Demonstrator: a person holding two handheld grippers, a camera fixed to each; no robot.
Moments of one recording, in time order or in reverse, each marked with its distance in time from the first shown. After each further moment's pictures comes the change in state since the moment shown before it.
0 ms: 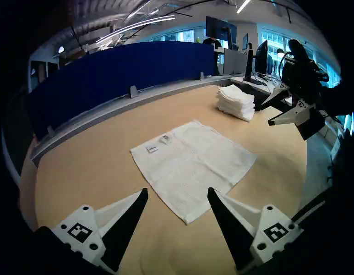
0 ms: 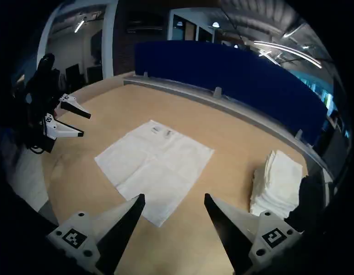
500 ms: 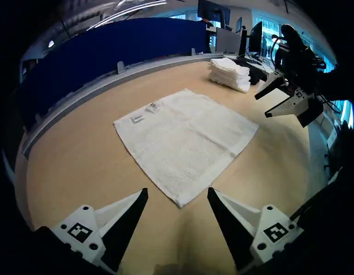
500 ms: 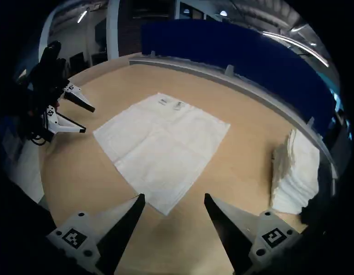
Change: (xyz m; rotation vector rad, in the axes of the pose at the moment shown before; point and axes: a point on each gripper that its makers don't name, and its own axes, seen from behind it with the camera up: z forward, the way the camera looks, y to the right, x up) left arm -0.071 0.013 0.038 -0.057 -0.132 0.033; right arm -0.065 -0.018 0.041 0.050 -0.111 -0.019
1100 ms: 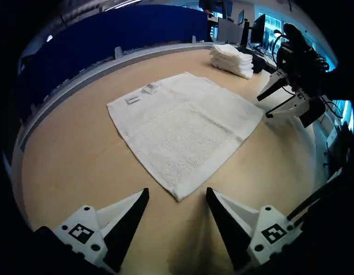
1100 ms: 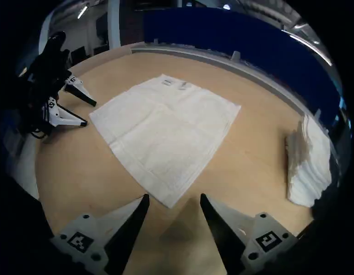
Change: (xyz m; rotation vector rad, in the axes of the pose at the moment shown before) left arm -0.028 0.002 0.028 -0.013 -0.074 -0.010; right arm -0.039 -0.011 0.029 0.024 -0.055 -0.002
